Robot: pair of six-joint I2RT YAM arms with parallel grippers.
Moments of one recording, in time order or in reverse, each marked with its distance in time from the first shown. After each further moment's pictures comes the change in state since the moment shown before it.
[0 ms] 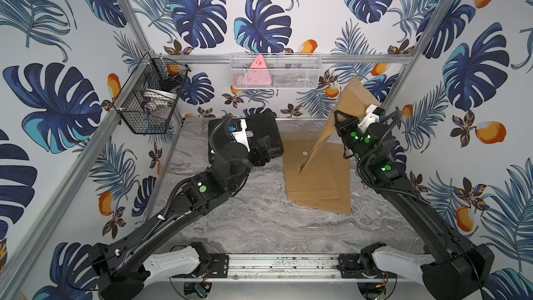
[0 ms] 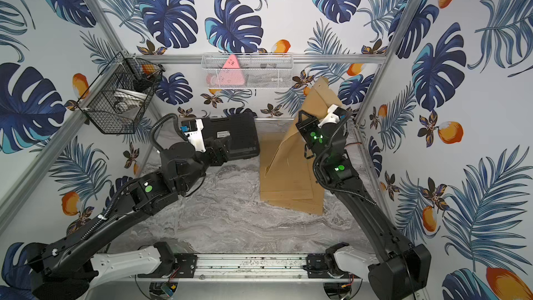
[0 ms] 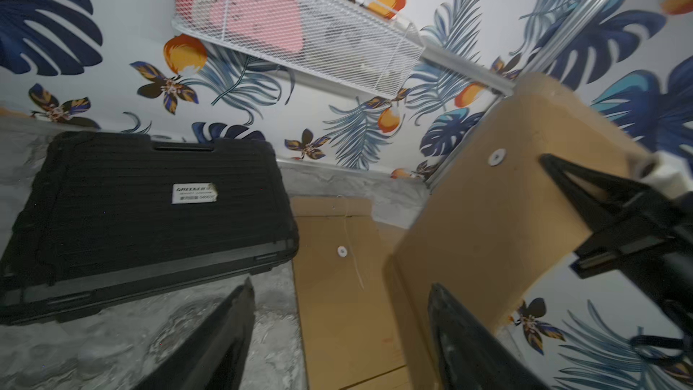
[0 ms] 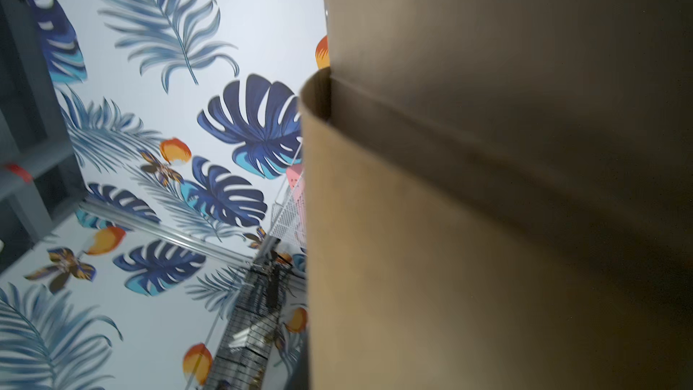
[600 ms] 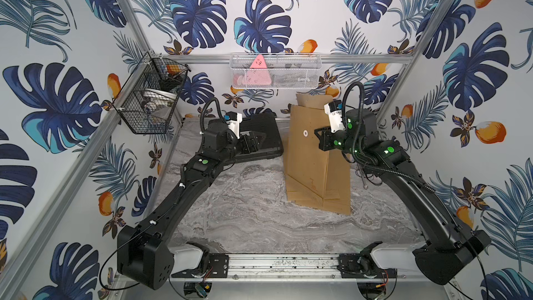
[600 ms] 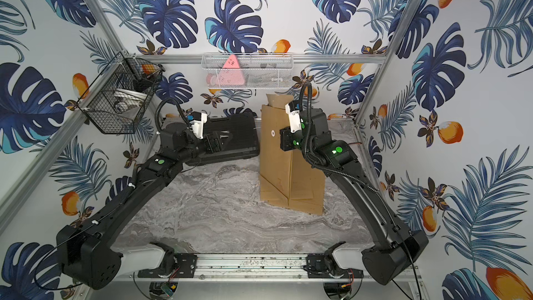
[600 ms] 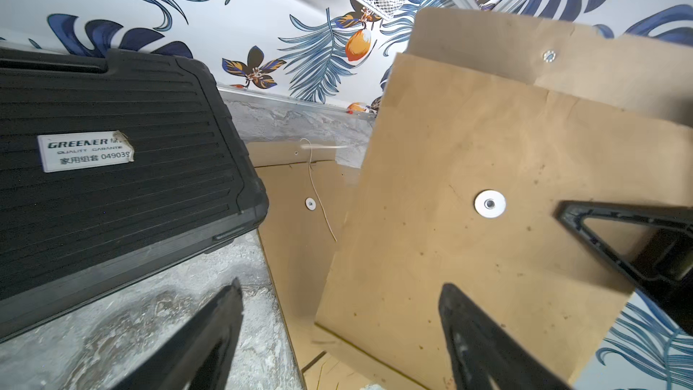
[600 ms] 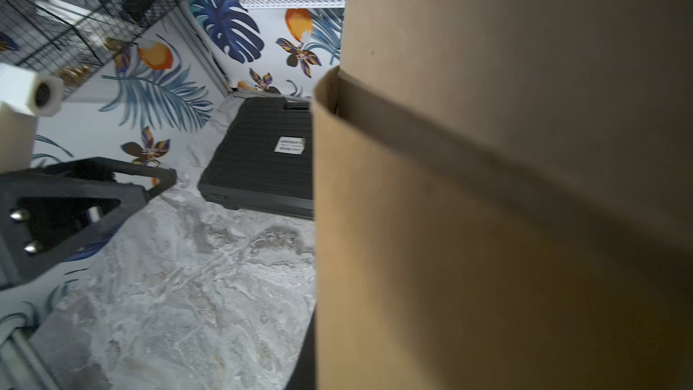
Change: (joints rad) left arm 0.437 0.203 -0.123 0.322 0.848 -0.048; right arm 0.129 0.100 0.321 -0.694 -0.038 -0.797
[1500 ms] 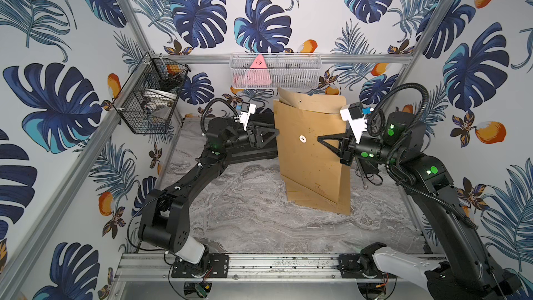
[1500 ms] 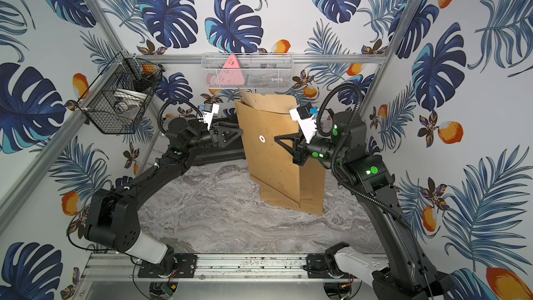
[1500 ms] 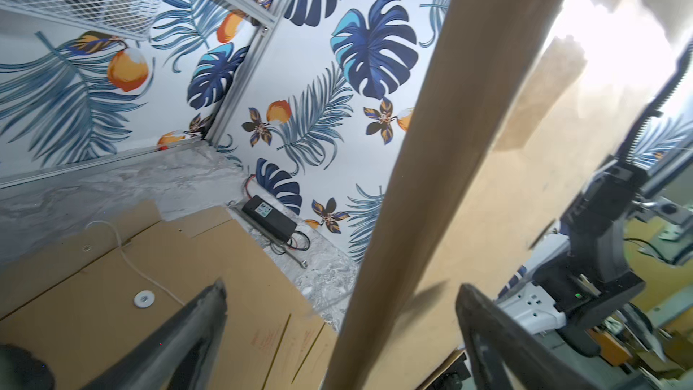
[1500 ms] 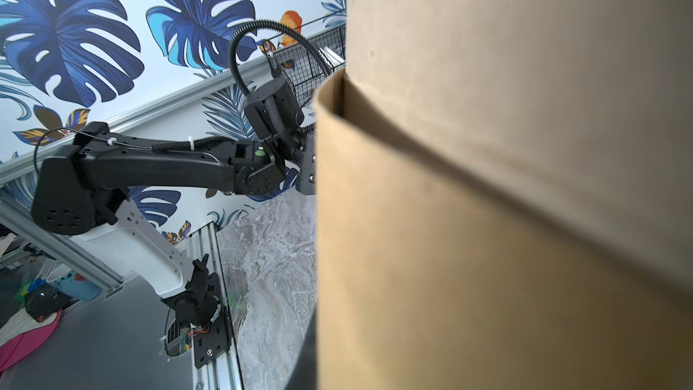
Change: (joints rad) left arm 0.025 0.274 0.027 0.826 0.596 -0.252; right arm -0.122 -0.188 0.022 0.047 -0.704 -0.102
